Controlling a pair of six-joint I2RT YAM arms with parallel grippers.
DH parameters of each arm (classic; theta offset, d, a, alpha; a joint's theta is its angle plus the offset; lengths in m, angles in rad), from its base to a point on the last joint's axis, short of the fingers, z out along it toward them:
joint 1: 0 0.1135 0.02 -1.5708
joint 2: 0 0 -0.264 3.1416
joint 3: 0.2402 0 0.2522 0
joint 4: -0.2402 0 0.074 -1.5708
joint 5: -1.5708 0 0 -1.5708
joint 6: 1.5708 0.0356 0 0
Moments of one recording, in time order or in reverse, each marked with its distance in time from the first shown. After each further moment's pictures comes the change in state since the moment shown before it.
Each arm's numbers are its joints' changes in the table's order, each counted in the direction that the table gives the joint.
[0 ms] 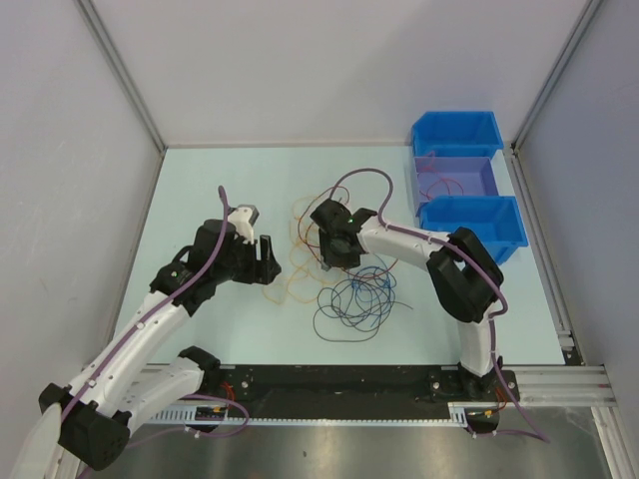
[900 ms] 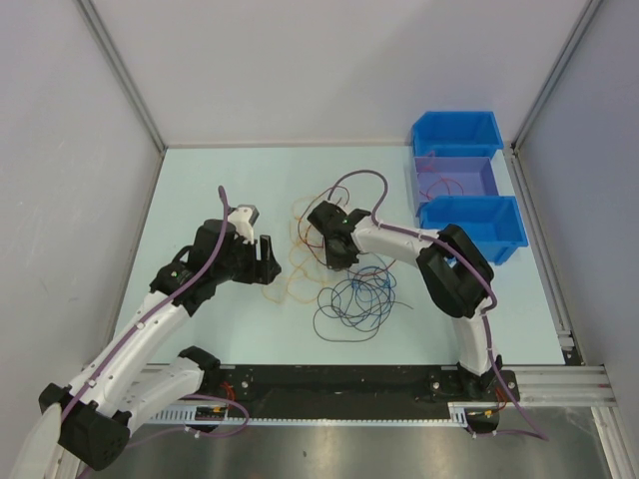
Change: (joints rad) left arm 0.000 0.000 0.000 0.000 0.000 0.000; right arm -0.004 0.066 0.016 -0.005 -0.040 -0.003
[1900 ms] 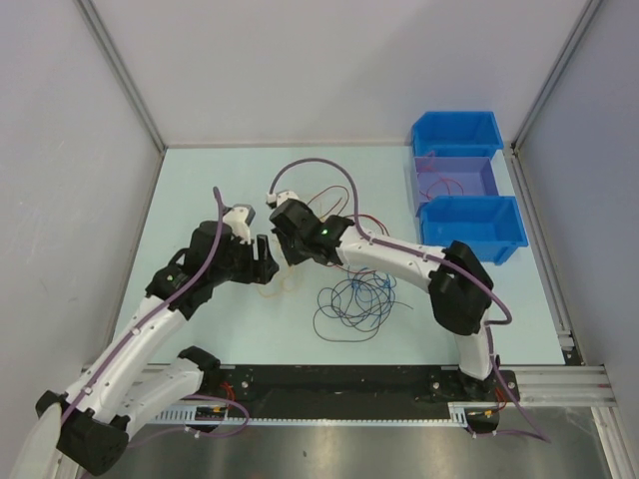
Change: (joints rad) left arm 0.000 -0.027 0.000 -0.001 0.014 0.000; right arm 0.198 -0.097 0.186 0.141 -0.058 -0.282
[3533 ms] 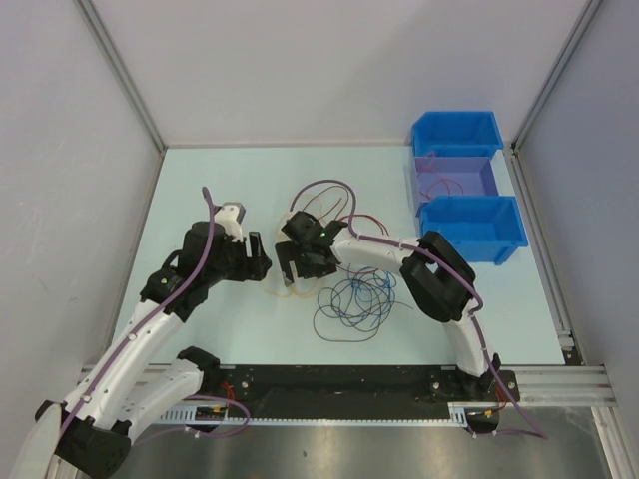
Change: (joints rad) left arm 0.042 -0.039 0.000 -0.008 0.056 -0.001; right arm -0.077 0.169 -0.084 -0.028 0.243 0.202
